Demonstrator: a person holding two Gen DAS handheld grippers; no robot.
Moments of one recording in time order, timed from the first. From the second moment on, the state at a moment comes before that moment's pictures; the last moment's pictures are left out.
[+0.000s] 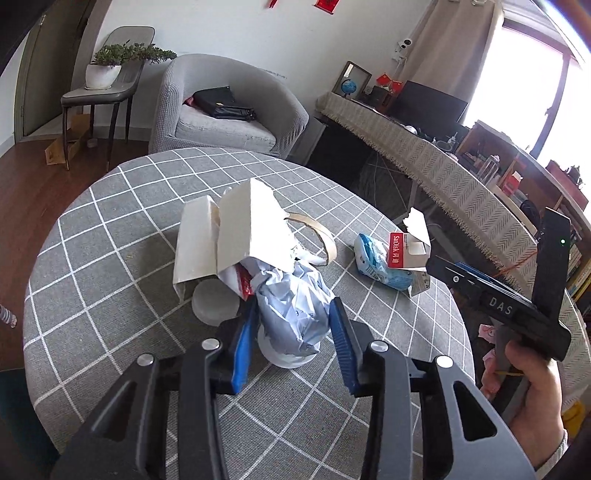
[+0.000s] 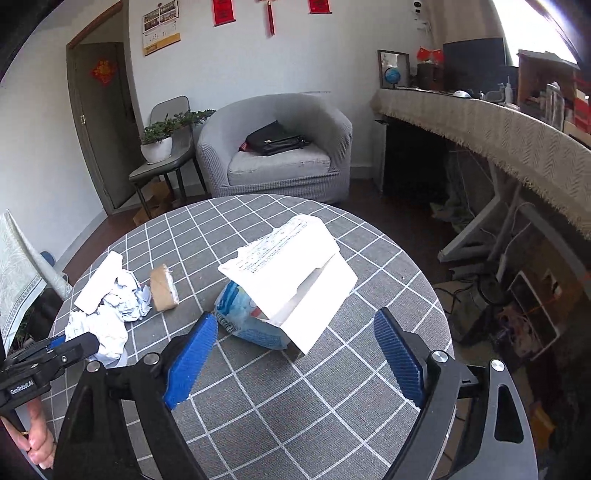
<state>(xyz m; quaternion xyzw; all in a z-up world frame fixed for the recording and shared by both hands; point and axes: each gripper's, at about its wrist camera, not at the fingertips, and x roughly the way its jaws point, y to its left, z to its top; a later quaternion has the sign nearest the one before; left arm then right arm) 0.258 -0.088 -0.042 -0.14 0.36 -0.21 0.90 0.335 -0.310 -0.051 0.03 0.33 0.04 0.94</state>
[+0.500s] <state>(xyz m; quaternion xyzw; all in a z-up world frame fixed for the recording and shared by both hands) 0.262 -0.096 -0.042 -0.15 0.37 -0.25 0.88 0.374 -0.296 -0.061 0.01 0.36 0.01 0.93</state>
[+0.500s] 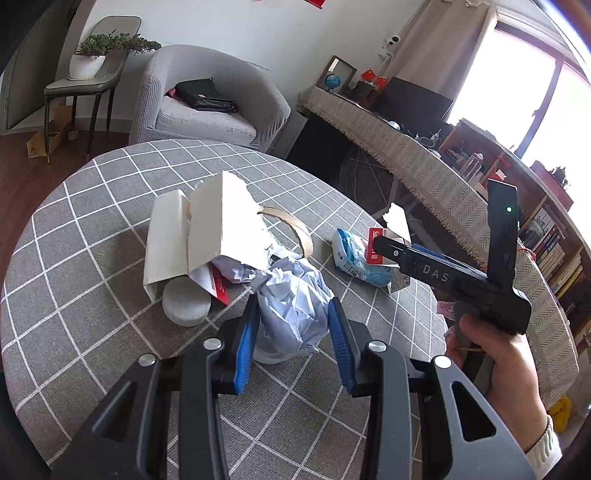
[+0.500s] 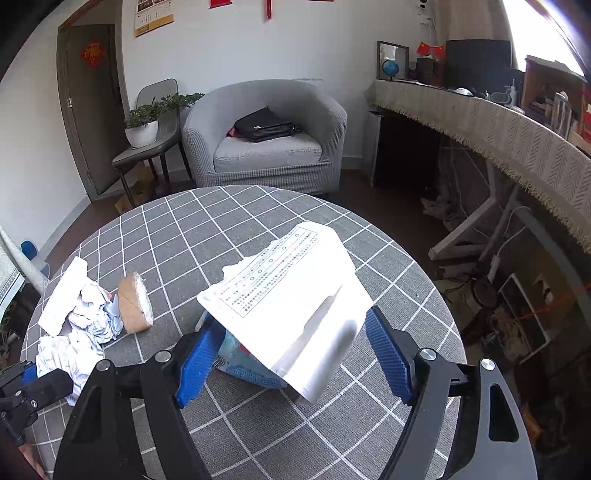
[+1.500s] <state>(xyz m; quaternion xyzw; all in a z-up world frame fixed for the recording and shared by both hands) 0.216 -0.104 -0.032 -0.12 0.37 -0.29 0.87 0.347 -0.325 -0.053 0.10 0.33 0.00 0.94</state>
